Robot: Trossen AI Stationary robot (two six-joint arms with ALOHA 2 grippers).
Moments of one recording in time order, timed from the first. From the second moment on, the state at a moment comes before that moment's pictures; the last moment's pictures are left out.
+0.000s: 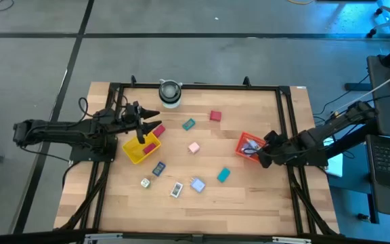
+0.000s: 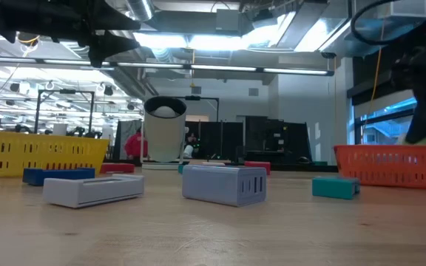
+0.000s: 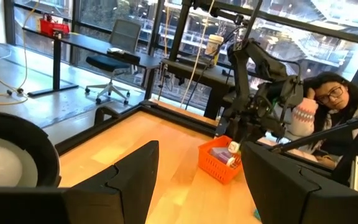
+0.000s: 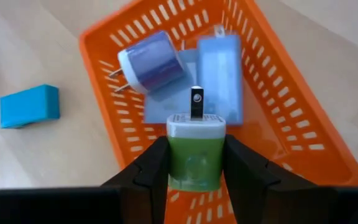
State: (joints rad) left arm 0.15 0.60 0.32 0.30 -0.16 -0.28; right arm 0.50 0.71 0.39 -0.84 0.39 1.29
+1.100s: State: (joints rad) left arm 0.15 0.68 0.32 0.35 -0.16 -0.29; right arm 0.49 0.78 0.39 -0.81 0.35 1.28
